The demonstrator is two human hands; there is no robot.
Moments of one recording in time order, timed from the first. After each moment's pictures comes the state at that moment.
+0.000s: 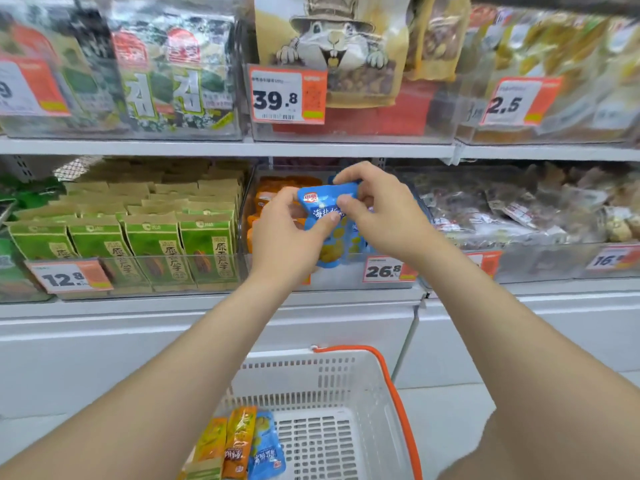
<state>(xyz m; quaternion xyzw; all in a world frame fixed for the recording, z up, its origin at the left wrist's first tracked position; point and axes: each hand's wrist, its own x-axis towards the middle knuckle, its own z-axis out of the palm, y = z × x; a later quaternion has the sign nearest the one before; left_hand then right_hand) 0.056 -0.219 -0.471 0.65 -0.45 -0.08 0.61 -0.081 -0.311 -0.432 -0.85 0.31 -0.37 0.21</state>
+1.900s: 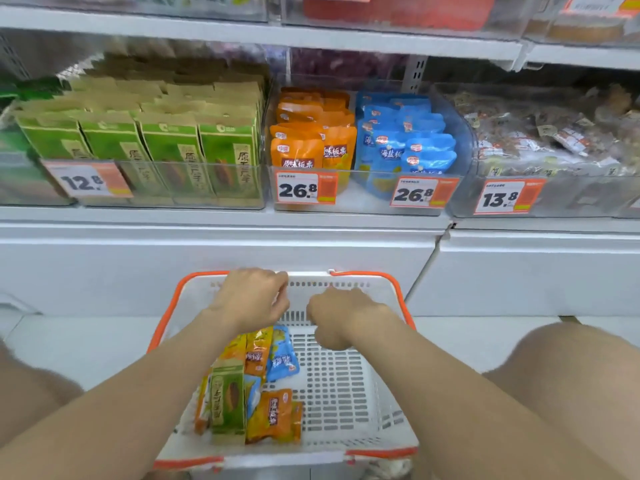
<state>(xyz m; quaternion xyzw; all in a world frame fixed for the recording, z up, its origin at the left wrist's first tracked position) 0.125 -0.116 -0.669 0.71 -0.69 0.05 0.07 -0.055 -0.179 -0.594 -0.91 0.29 0.28 0.11</state>
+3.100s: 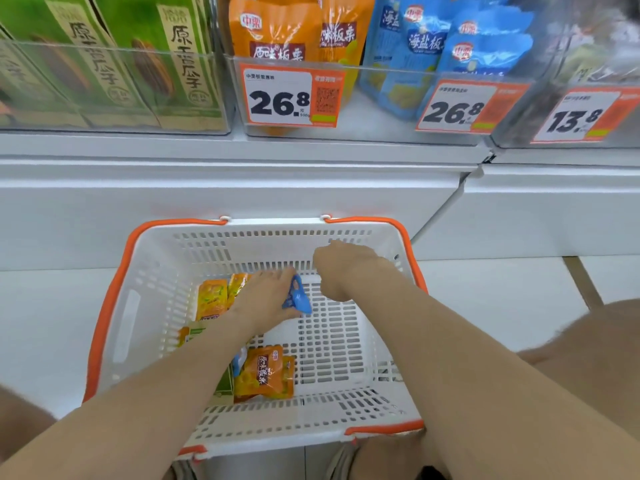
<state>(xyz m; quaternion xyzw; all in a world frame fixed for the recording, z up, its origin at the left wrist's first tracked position) 0.100 -0.136 -0.843 0.71 -0.68 -0.18 0.00 -0.037 -0.234 -0.682 -0.88 0.34 0.31 0.13</state>
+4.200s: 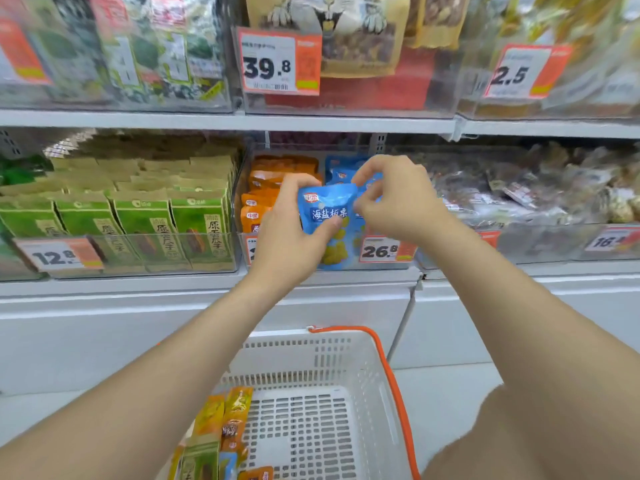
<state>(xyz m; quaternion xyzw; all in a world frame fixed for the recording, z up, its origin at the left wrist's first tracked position) 0.047 -0.214 -0.500 0.62 -0.52 -0.10 0.58 -0.100 -0.315 -0.439 -0.84 0.41 -0.31 0.18</state>
